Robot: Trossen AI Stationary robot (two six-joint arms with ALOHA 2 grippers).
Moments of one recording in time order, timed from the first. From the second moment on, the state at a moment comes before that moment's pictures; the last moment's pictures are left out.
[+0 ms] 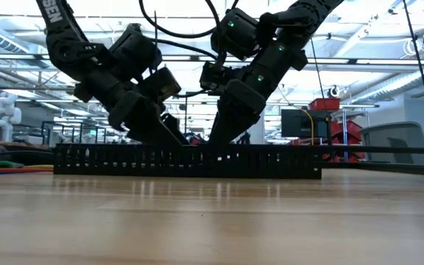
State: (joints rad) left arm 0.14 1.65 0.57 0.47 0.26 0.16; right arm -0.04 1.91 1.18 -0.19 -0.05 -0.01
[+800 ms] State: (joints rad) left arm 0.14 1.69 0.57 0.54 0.23 0.03; right arm -0.04 1.91 1.18 -0.19 -0.04 -0.01
